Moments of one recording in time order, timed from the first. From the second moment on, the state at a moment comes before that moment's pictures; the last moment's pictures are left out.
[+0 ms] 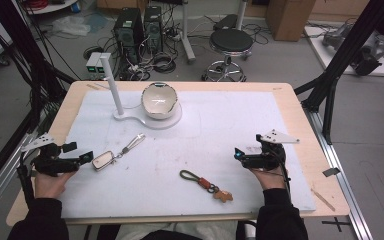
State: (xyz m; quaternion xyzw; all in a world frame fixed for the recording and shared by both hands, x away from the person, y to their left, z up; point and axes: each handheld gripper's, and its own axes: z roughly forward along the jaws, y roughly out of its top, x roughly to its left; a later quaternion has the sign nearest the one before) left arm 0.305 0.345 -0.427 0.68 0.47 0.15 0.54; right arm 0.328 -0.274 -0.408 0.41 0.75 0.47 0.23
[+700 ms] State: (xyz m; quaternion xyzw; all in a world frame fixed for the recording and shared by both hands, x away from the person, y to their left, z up) left arm 0.302 0.340 -0.425 0.70 0.46 0.17 0.52; right arm 0.329 -0.273 -0.409 0.41 0.75 0.46 0.22
